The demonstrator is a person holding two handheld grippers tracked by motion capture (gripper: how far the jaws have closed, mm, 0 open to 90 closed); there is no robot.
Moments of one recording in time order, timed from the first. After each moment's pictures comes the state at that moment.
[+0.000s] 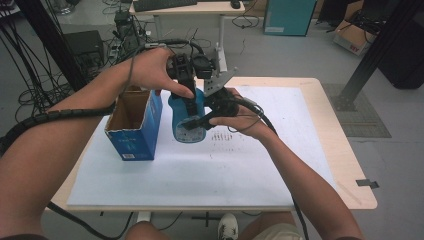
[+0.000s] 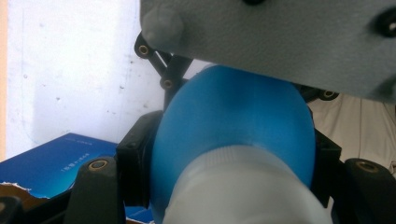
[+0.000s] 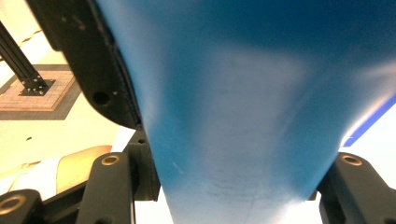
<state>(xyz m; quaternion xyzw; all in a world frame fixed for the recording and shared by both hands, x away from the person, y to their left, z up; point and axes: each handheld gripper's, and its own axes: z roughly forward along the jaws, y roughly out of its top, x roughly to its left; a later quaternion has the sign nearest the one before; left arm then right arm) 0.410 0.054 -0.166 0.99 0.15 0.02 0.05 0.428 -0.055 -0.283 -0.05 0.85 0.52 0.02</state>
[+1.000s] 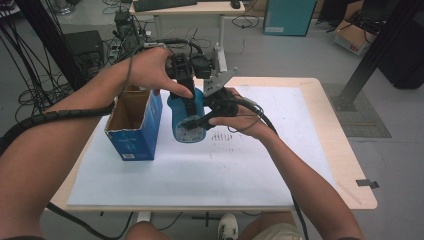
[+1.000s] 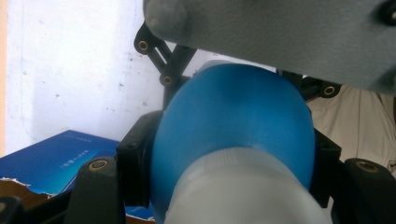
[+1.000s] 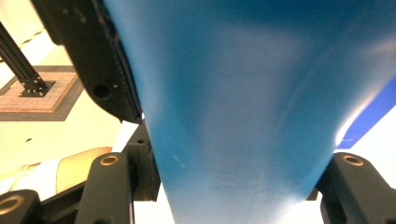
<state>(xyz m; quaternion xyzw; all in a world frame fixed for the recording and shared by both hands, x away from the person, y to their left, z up) 0.409 0.055 -0.163 0.99 0.15 0.02 0.05 0.427 -0.055 -0.283 -0.05 0.85 0.52 0.02</state>
